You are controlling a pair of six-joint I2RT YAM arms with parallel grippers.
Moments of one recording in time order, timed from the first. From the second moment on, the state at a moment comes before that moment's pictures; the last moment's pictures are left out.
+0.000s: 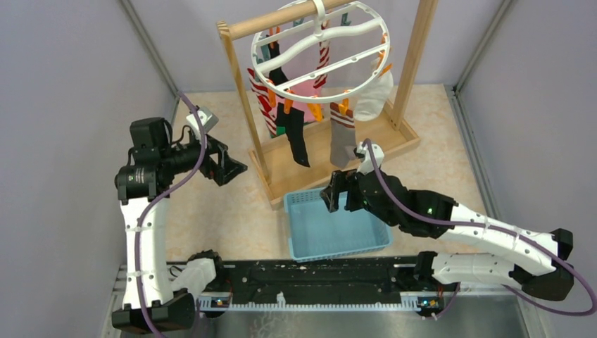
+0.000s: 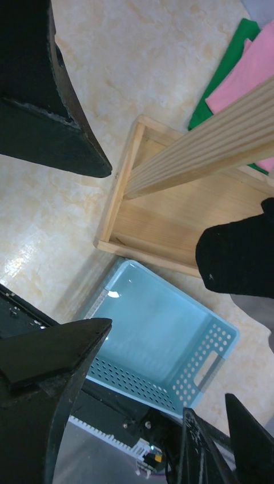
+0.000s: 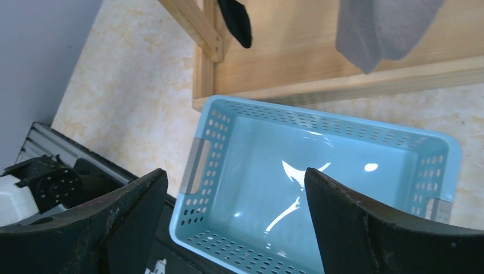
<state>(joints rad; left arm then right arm) 0.12 0.98 1.36 -1.02 0.90 0.39 1.18 0.95 1.00 -0.58 0.51 0.67</state>
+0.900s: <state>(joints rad) -0.04 1.02 1.39 -0.86 1.02 0.20 1.01 1.23 1.07 0.06 0.40 0.38</state>
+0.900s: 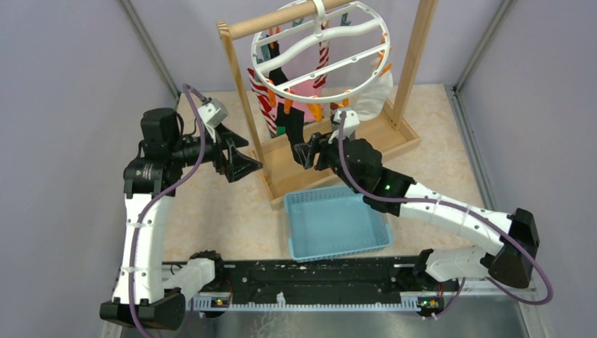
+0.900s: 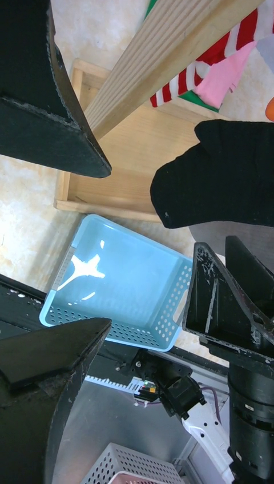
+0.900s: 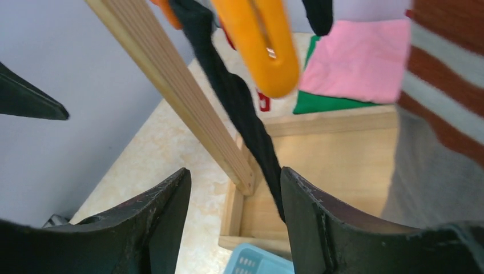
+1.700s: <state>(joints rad) -0.05 0.99 1.28 -0.85 1.05 0.21 1.01 1.14 1.01 0.18 0.18 0.49</state>
